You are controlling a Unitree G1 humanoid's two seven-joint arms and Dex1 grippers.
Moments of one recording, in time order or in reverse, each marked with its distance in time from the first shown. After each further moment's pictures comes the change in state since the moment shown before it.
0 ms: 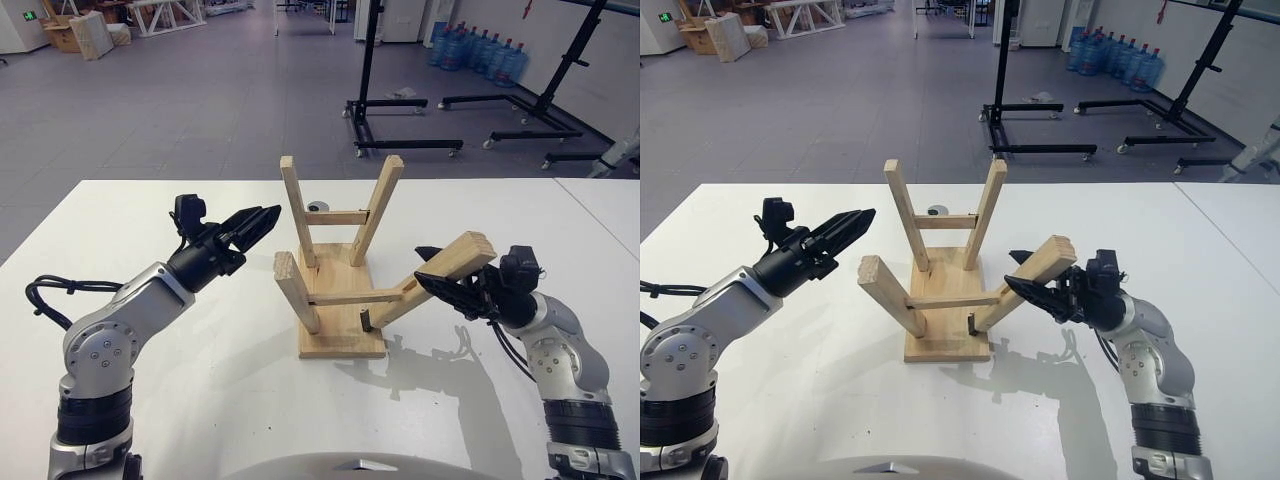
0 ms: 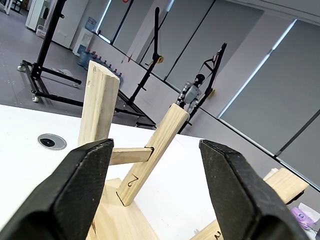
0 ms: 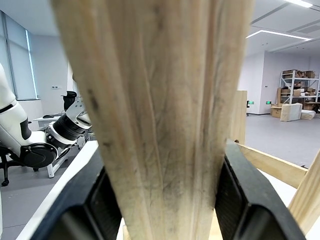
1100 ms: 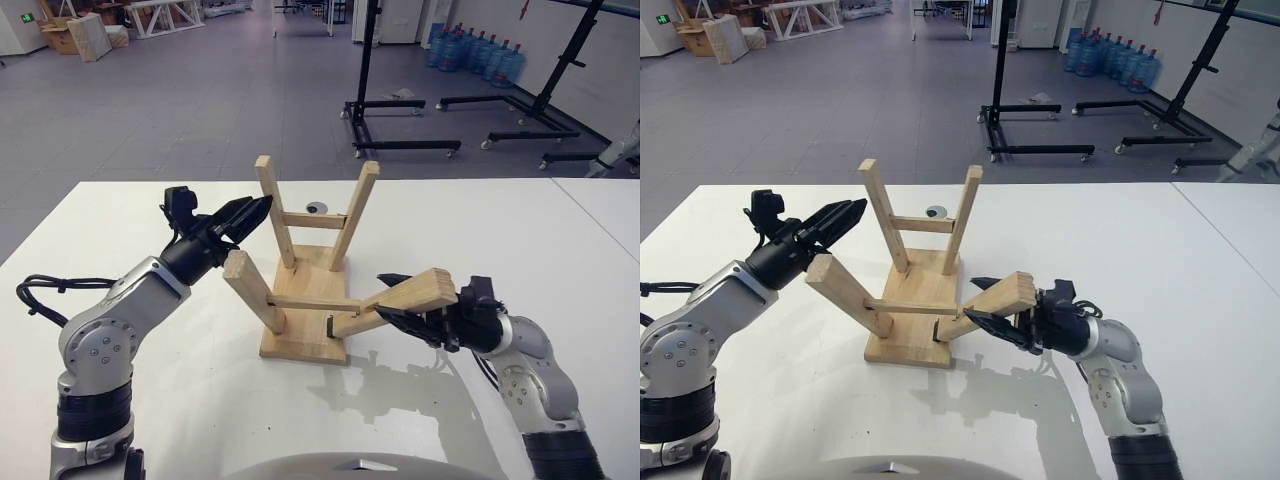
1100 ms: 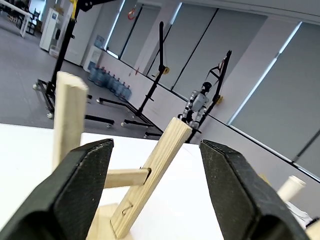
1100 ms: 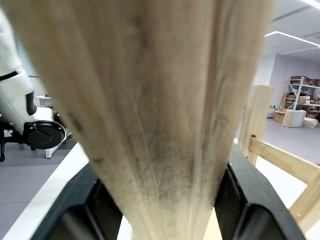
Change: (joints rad) left arm -0.036 -0.007 0.034 0.006 0.085 -0.038 -0.004; right arm 0.117 0.065 0.224 -0.168 -0.149 -0.172 -0.151
